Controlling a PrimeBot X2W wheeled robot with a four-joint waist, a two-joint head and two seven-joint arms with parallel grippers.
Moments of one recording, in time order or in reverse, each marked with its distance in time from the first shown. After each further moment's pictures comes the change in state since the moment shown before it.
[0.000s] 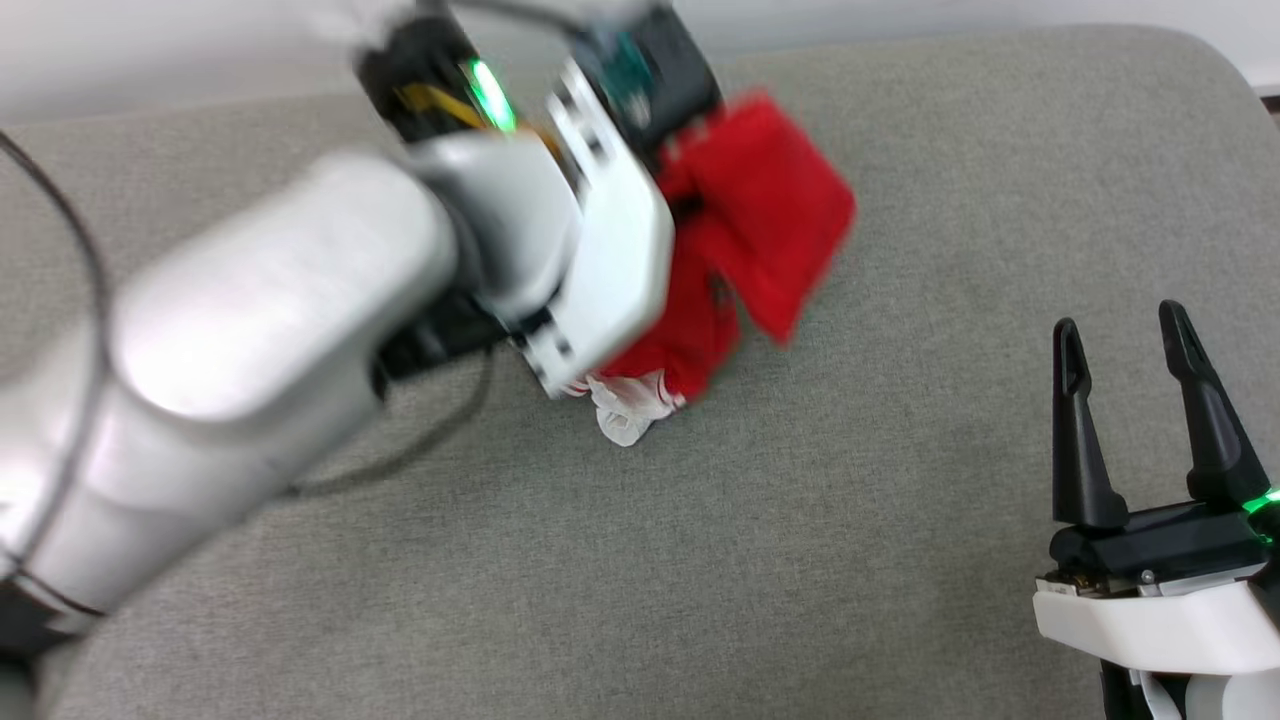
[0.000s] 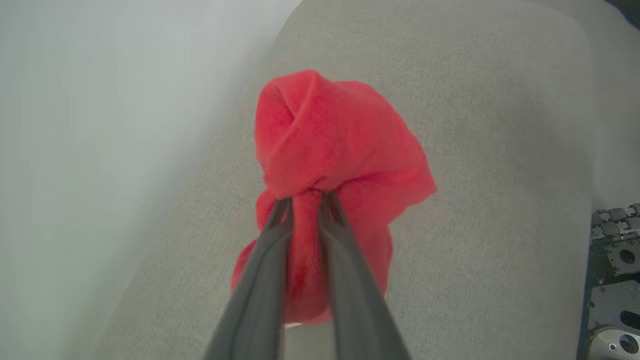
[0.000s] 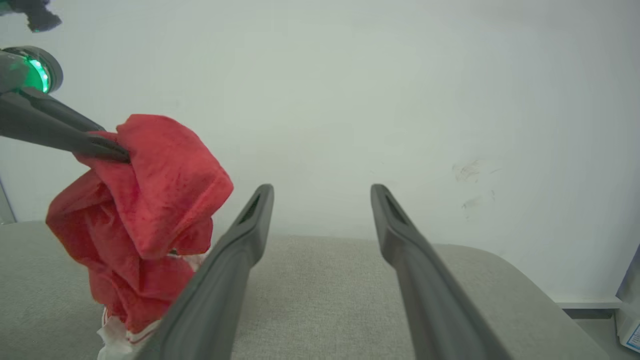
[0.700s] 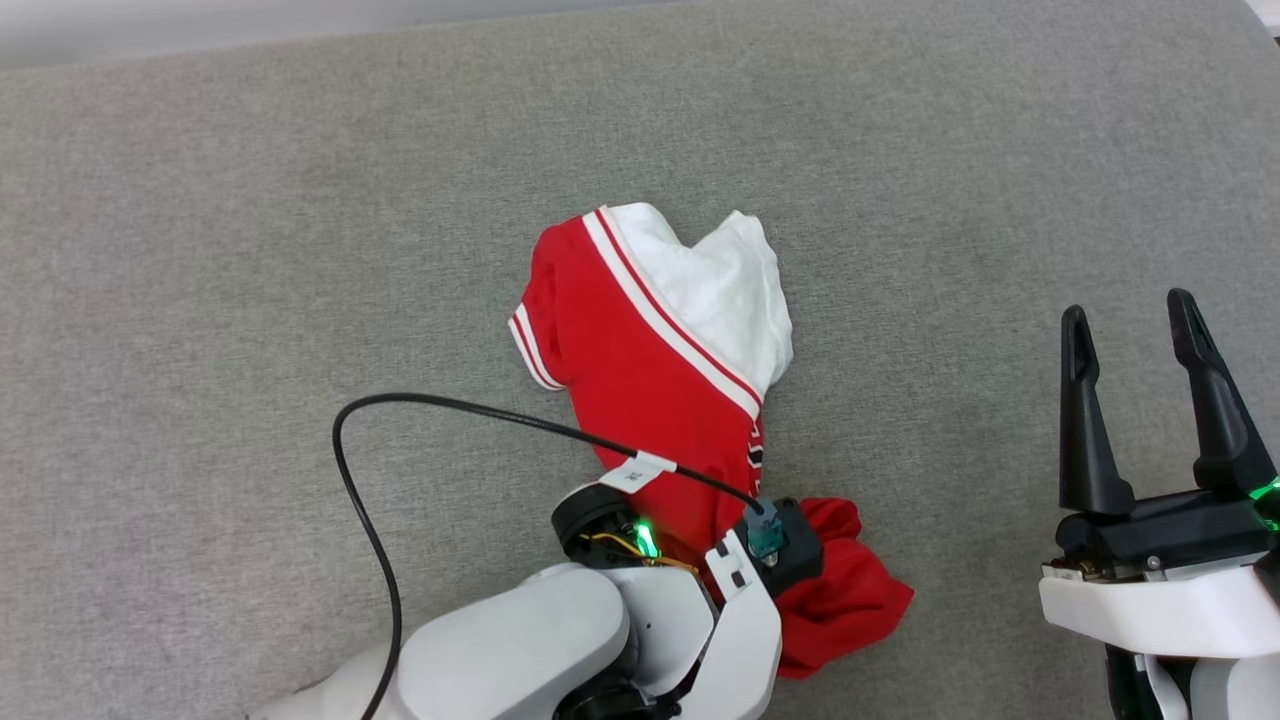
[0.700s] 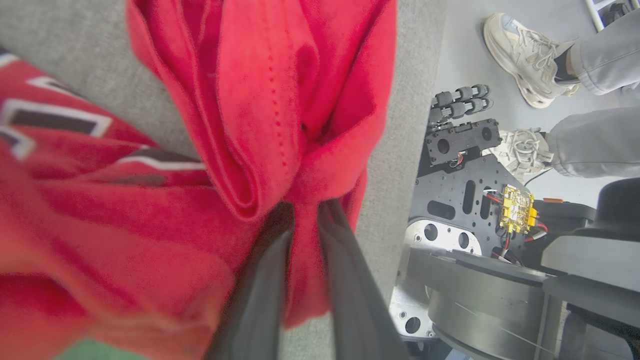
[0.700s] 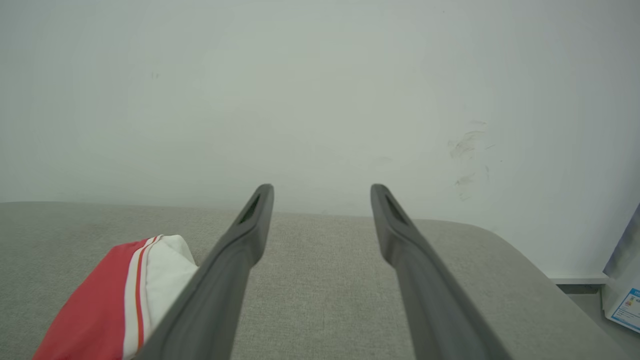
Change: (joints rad) left arm 0.536 -0.208 -0.090 0.050 0.119 0.000 0.096; right arm -0.024 0.001 -0.013 0.021 0.001 0.000 0.000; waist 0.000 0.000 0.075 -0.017
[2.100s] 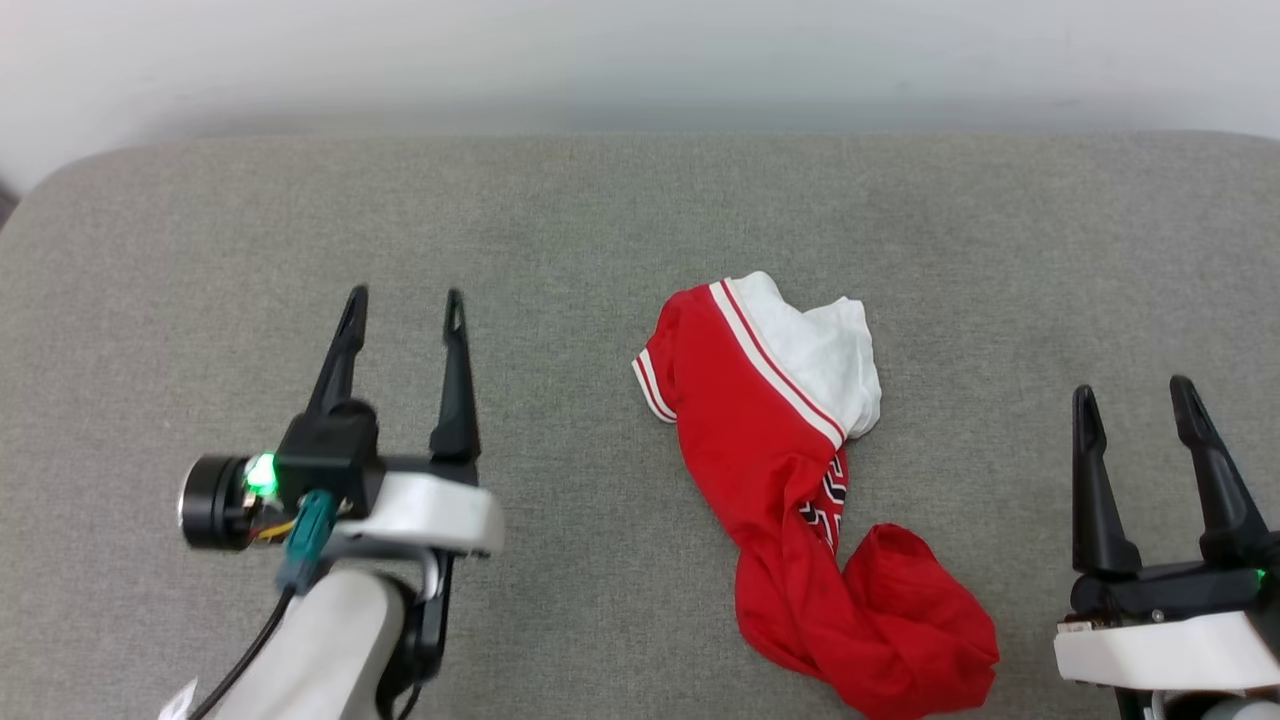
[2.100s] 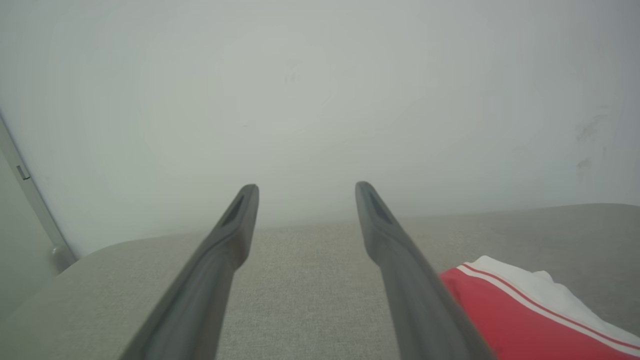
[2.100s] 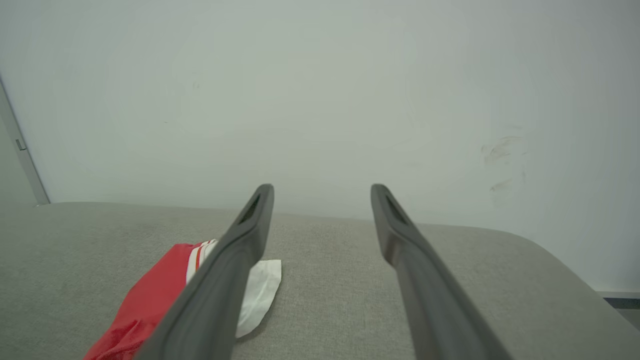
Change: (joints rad) left arm 0.412 -0.016 0.780 -0.060 0.448 0.520 -0.932; right arm 0.086 0.000 -0.056 0.073 -0.014 0.000 0.000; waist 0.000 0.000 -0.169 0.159
